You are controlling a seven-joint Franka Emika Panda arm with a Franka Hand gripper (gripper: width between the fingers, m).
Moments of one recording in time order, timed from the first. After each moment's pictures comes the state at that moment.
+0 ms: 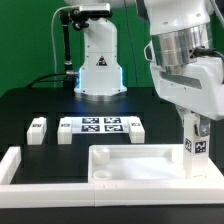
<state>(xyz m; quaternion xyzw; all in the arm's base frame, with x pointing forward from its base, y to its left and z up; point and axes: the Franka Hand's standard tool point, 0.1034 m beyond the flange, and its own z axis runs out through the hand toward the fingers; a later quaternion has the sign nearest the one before) 0.647 0.098 0.107 -0.78 0.61 0.04 0.11</state>
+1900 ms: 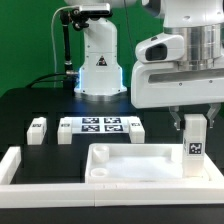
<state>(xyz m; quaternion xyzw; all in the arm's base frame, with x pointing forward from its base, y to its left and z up) 0.640 0.098 0.111 -0.99 0.11 0.00 0.05</state>
